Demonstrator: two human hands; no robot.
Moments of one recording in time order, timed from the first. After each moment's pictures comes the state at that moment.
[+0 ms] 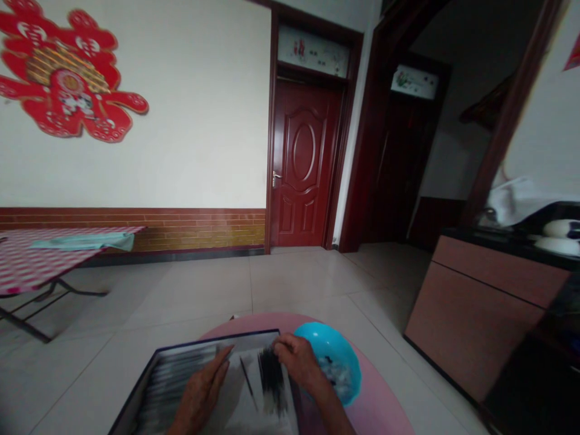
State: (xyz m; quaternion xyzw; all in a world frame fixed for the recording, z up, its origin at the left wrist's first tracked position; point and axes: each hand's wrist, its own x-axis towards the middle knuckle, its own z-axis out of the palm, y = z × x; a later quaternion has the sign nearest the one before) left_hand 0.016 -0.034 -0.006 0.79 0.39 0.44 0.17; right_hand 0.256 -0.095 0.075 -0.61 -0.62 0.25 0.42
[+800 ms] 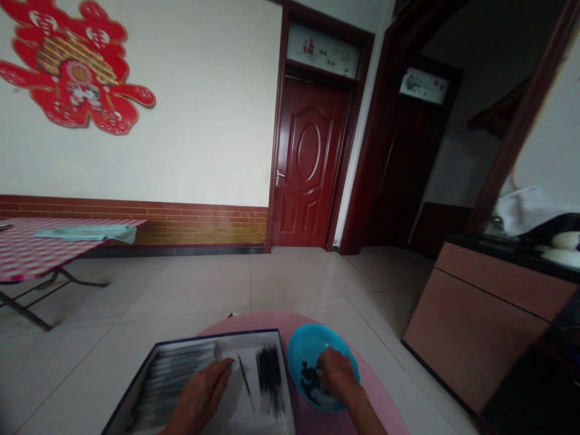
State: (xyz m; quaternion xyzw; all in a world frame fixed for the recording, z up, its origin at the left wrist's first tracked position) left_hand 0.017 -0.040 -0.011 0.84 0.35 0.42 0.02; right_hand 0.359 -0.119 0.022 -0.77 -0.62 0.06 0.16
